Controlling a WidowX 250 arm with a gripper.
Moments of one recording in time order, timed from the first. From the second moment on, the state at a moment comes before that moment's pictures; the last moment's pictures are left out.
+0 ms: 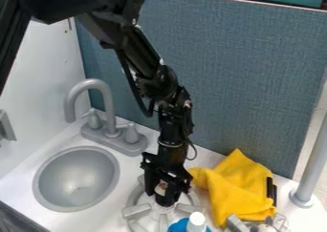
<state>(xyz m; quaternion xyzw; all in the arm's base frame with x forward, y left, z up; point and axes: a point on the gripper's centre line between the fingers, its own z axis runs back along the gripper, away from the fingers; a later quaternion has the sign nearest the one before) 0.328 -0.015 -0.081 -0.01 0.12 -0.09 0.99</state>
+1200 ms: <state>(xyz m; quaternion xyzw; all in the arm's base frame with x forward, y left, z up) 0.219 0.060 -0.057 0.12 0.14 0.06 0.98</state>
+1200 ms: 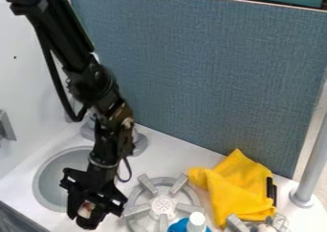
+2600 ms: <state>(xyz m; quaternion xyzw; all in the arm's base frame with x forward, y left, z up) 0.241 0.072 -0.108 0.02 0.09 0.06 0.99</state>
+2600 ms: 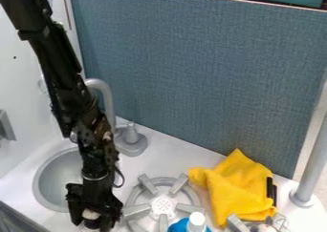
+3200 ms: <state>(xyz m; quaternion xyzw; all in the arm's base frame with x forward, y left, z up) 0.283 0.050 -0.004 0.14 0.19 0.02 0.97</state>
